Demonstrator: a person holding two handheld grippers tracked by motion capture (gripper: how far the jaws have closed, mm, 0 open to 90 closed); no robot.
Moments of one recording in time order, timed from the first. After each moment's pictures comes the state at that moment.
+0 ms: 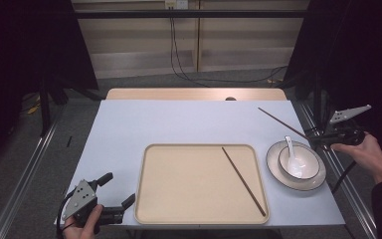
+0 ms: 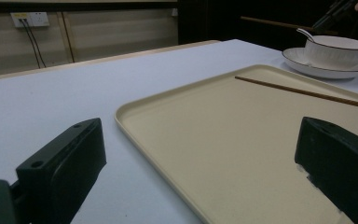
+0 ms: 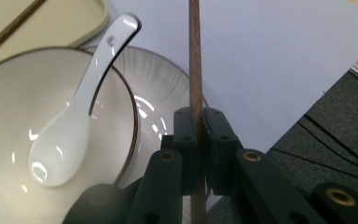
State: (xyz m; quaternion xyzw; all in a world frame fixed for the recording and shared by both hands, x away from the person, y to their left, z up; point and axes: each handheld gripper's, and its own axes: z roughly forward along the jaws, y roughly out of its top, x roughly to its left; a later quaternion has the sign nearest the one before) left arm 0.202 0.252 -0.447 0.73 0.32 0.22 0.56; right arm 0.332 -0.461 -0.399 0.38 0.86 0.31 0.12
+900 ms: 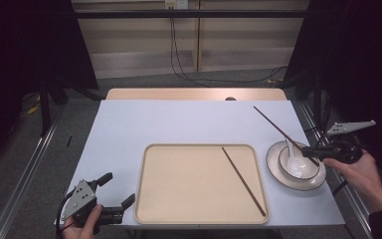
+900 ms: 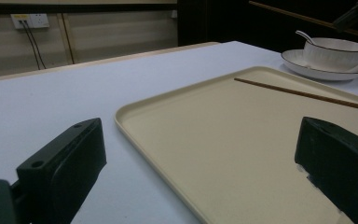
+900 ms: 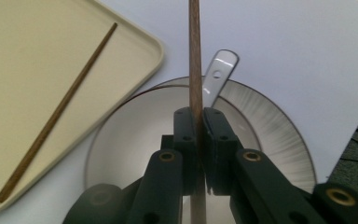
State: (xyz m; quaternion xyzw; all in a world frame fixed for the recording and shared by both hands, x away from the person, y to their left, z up) left arm 0.201 0.252 -0.446 0.72 0.32 0.22 0.57; right arm 0.268 -0.403 -0.383 0.44 0.81 0.35 0.13
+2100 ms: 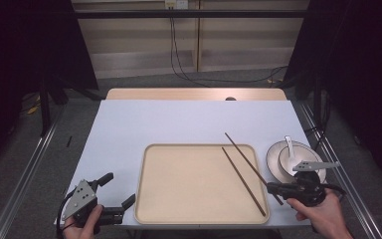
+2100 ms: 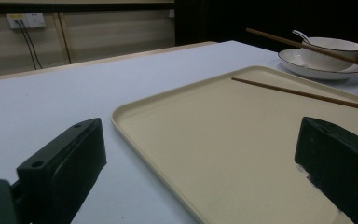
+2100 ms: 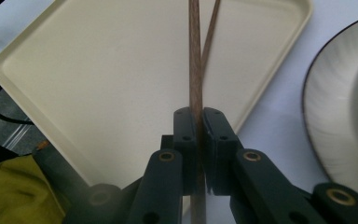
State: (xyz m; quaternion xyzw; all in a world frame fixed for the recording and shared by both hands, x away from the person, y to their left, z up) left arm 0.202 0.251 -0.446 0.73 0.32 0.22 0.57; right arm 0.196 -0.293 -0.422 0.51 0.77 0.39 0.05
